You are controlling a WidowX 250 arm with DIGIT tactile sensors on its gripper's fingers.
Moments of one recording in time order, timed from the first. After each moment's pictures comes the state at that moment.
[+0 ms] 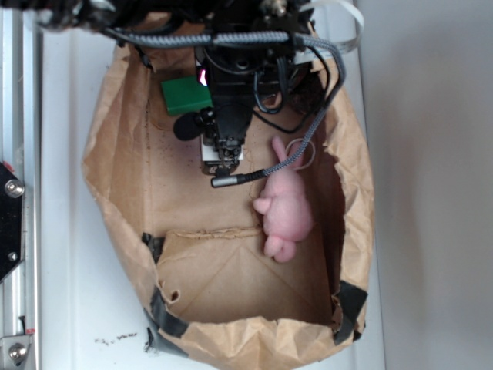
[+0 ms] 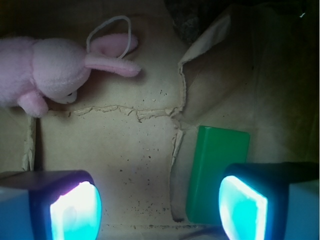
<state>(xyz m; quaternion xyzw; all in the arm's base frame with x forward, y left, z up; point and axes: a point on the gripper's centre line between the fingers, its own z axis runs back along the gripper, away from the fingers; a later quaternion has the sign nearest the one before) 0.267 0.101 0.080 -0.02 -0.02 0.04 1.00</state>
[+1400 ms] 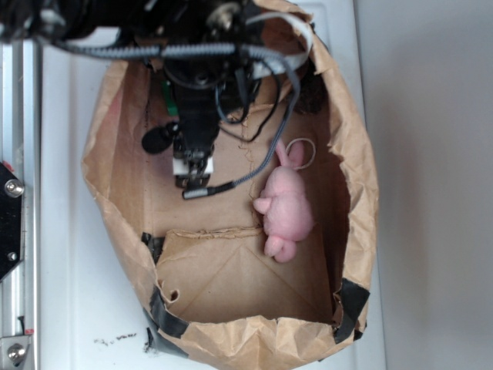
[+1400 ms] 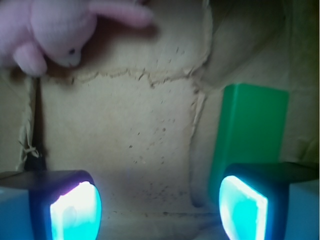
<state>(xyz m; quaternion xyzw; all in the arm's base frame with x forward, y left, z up) 0.247 0.101 0.067 -0.05 -0.03 0.05 1.00</state>
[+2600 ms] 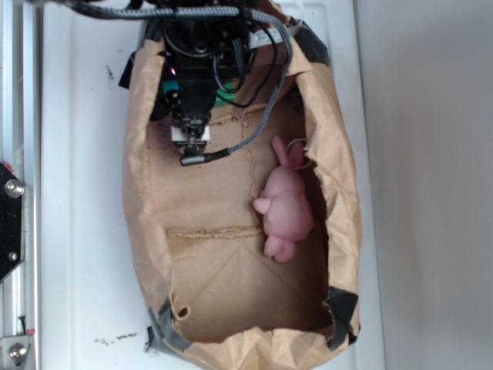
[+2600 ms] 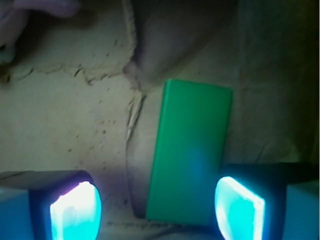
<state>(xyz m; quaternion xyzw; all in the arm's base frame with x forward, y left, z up) 0.239 0.133 0.046 0.00 -0.01 0.06 1.00</state>
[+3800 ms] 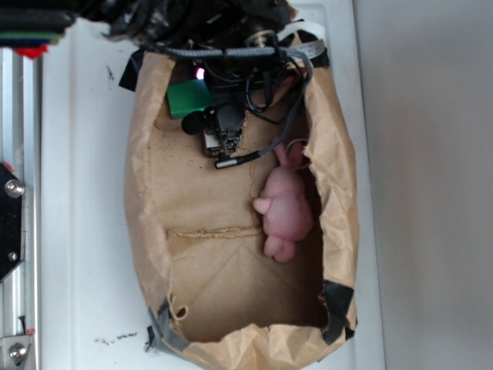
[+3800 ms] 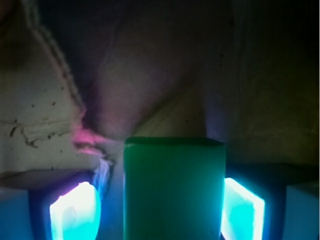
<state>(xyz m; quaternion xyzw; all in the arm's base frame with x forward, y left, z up) 0.260 0.134 0.017 0.05 -0.02 0.08 1.00</state>
